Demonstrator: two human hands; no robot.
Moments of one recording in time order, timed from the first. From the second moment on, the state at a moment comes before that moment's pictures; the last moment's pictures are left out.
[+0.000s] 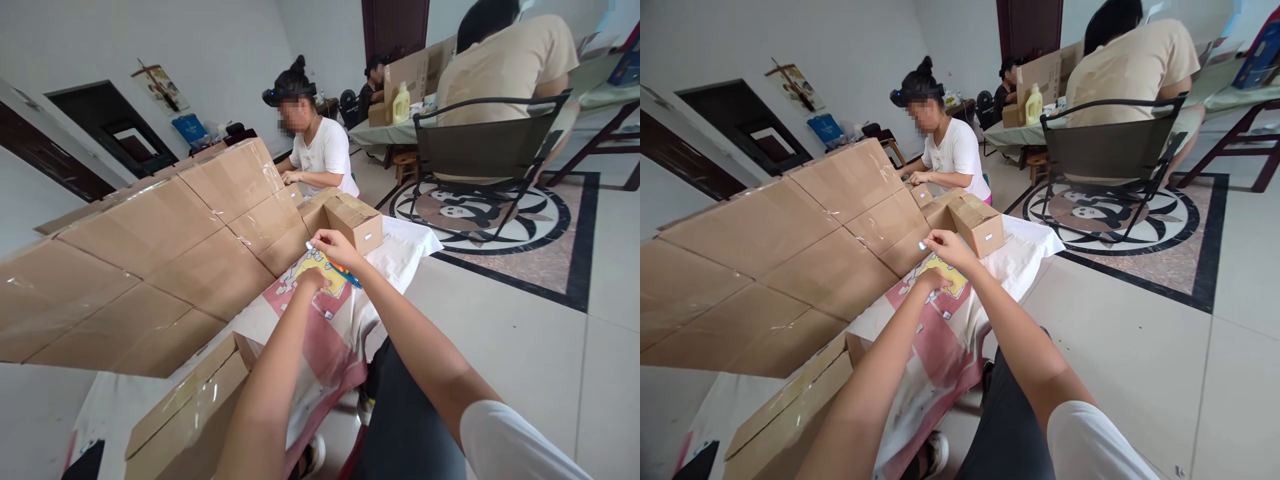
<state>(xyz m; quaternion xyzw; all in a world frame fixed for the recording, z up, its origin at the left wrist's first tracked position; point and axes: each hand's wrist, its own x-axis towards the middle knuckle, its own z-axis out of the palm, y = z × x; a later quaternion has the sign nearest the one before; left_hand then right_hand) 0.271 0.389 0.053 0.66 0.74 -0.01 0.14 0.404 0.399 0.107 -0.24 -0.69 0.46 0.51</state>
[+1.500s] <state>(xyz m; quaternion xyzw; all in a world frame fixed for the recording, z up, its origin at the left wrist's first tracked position) 0.084 0.066 0.114 0.28 0.95 0.11 0.06 0.260 0.301 0.001 0.04 -0.86 0.47 0.19</state>
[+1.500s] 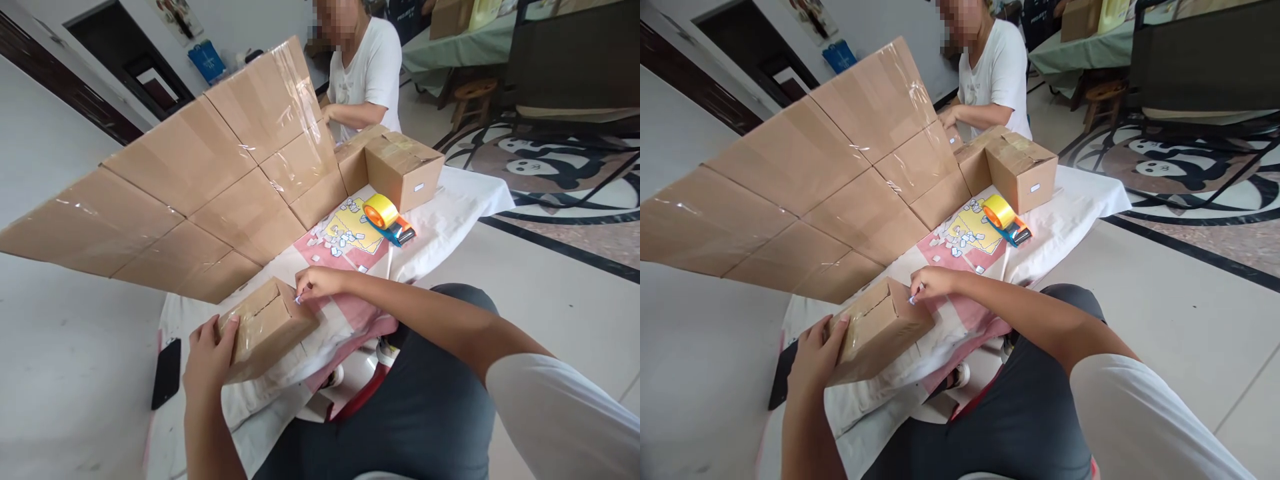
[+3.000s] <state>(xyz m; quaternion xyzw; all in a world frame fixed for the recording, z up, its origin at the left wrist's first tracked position) 0.092 0.069 0.117 0.26 0.96 0.11 0.05 0.279 0.284 0.004 0.04 -0.88 0.41 0.25</state>
